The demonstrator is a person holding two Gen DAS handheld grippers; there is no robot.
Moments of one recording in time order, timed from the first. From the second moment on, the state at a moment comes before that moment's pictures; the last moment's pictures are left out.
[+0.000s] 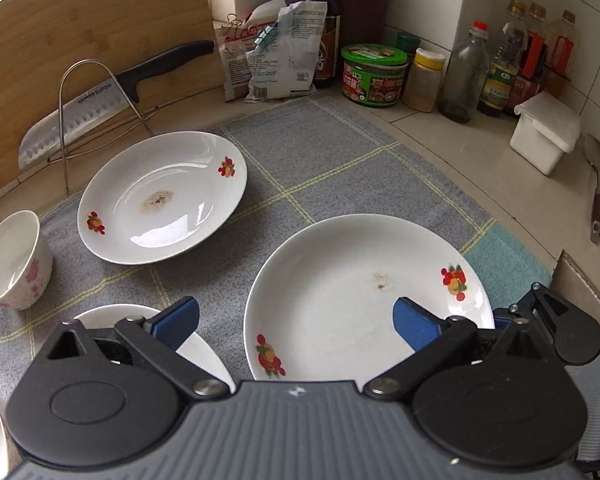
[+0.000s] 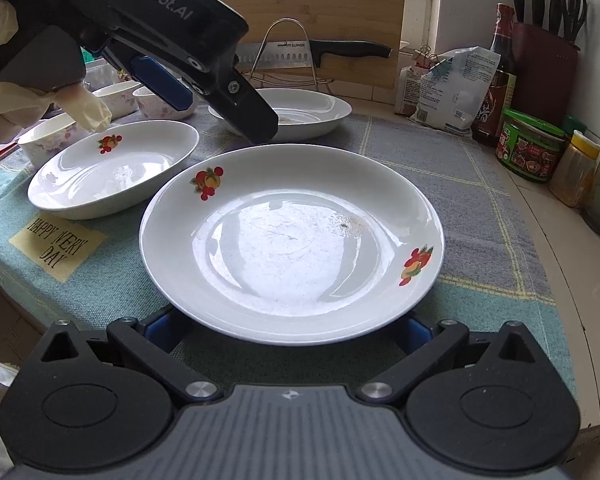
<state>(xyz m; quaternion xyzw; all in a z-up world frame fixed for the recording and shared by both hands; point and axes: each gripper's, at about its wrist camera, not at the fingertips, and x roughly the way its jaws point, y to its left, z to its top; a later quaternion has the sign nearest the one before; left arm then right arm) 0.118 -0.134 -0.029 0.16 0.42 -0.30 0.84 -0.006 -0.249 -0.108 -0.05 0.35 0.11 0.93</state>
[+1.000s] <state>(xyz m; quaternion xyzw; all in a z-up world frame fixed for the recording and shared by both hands) 0.205 -0.175 -0.072 0.19 0.53 -0.49 0.66 -0.015 -0.240 -0.108 -0.03 0.34 0.05 0.94</state>
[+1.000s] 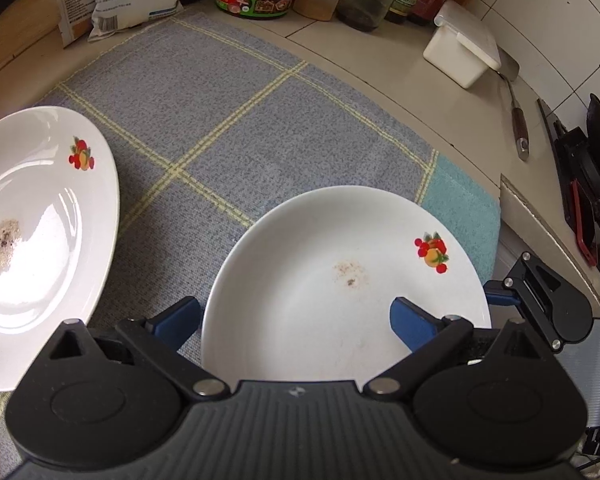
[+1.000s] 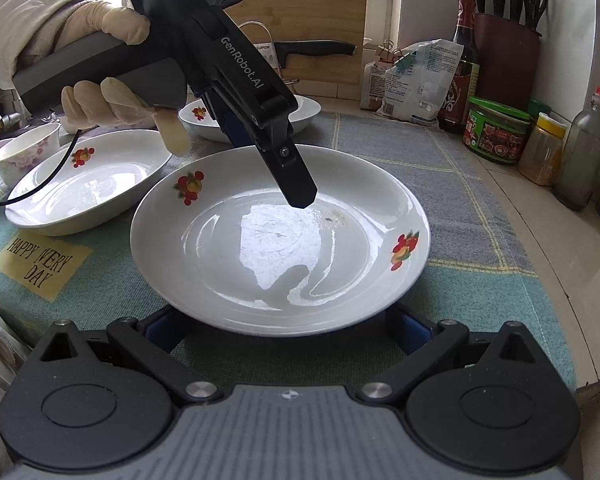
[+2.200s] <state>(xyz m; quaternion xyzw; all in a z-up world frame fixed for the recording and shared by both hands) 0.211 -0.191 -0.073 0.23 0.56 -0.51 0.61 -0.003 -0.246 -0.103 -0.05 0.36 0.10 0.93</state>
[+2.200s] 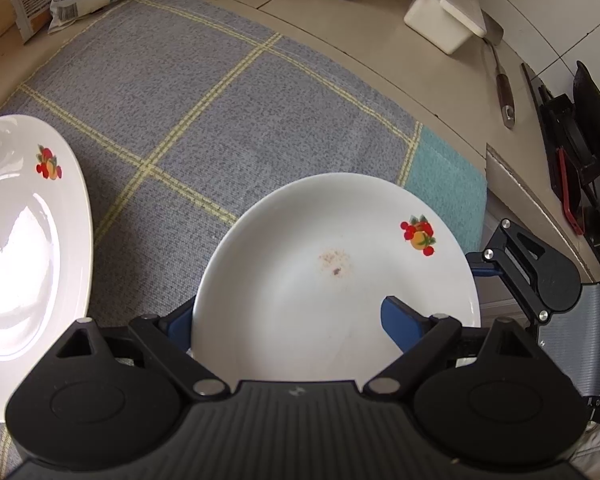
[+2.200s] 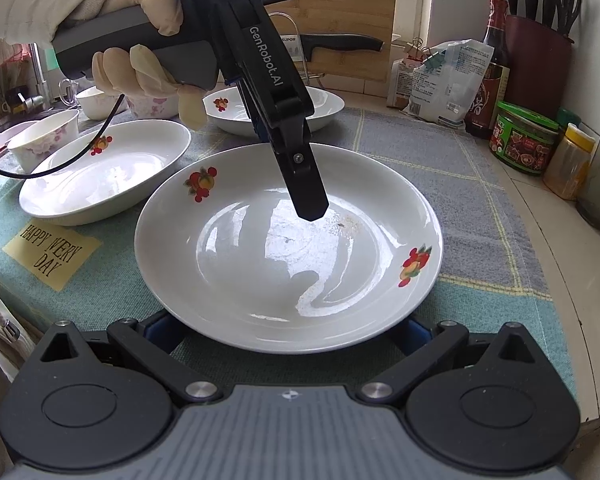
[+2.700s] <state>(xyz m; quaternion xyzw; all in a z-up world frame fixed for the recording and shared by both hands) 0.212 -0.185 -0.063 0.21 0.56 -0.51 0.62 0.004 -0.246 -0.096 -0.04 0.38 0.10 0.92</state>
